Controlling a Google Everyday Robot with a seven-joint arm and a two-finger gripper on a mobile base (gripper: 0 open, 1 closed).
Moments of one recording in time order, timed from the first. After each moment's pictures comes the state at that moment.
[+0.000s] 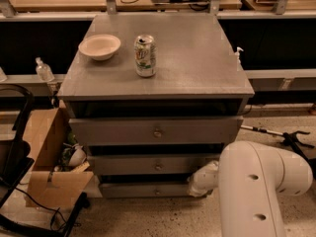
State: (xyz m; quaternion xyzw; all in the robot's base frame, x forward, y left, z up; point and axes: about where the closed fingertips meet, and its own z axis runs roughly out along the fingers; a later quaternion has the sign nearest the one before) arm 0.595 -0.178 0.202 -0.66 0.74 -0.01 0.13
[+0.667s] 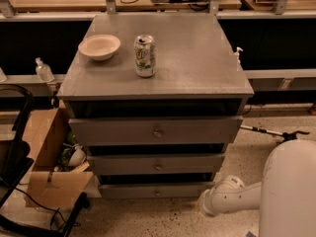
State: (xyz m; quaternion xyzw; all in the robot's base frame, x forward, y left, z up) arm 0.484 -0.186 0.287 -0.61 0.78 0.03 0.14
